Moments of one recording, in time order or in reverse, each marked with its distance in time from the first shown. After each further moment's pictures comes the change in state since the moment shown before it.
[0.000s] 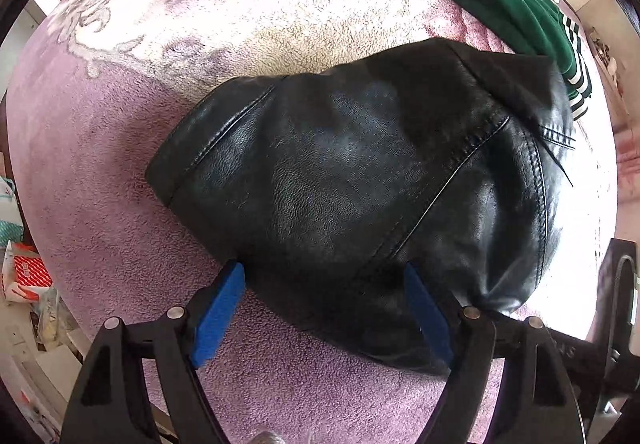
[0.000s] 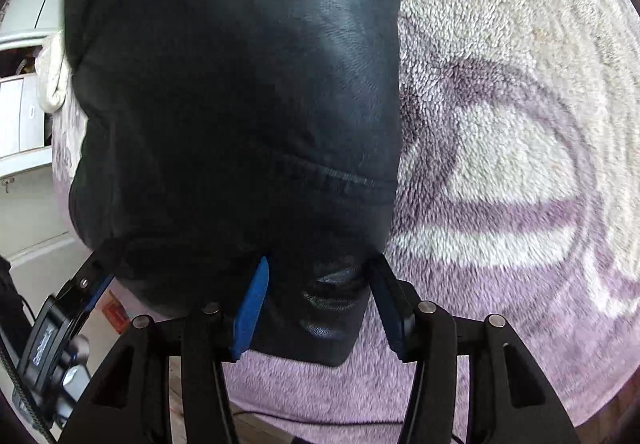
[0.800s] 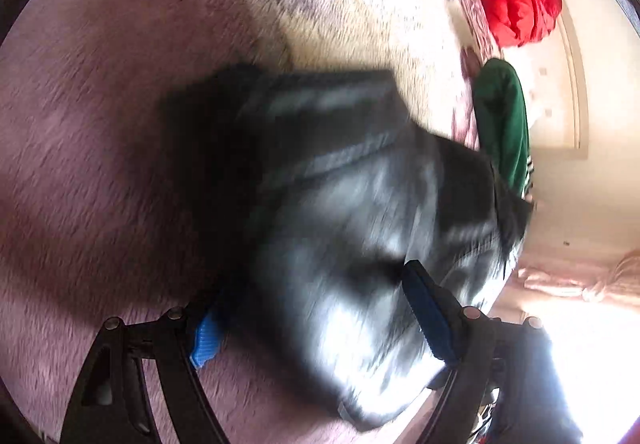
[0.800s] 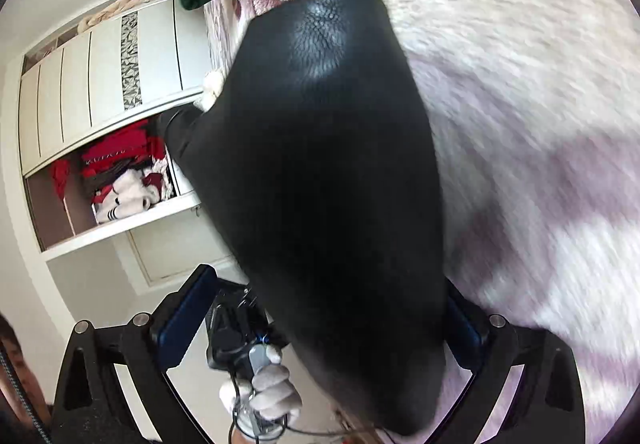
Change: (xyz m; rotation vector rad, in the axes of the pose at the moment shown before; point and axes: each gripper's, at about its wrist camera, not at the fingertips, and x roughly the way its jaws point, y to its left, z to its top) left arm 0.068 0.104 0.007 -0.487 0.033 -0.575; right arm 0.024 -0.063 0.068 0.084 0.001 0.809
